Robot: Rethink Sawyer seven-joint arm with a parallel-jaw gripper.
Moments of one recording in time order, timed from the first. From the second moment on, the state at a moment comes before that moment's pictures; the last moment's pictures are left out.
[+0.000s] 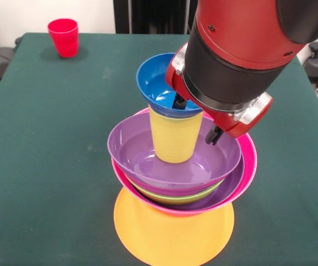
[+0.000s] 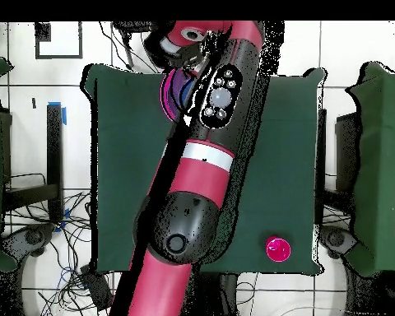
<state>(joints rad) -0.27 0.23 -1.50 0.04 1.30 1.64 2.17</state>
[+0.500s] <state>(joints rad) -0.27 0.23 -1.50 0.04 1.30 1.64 2.17</state>
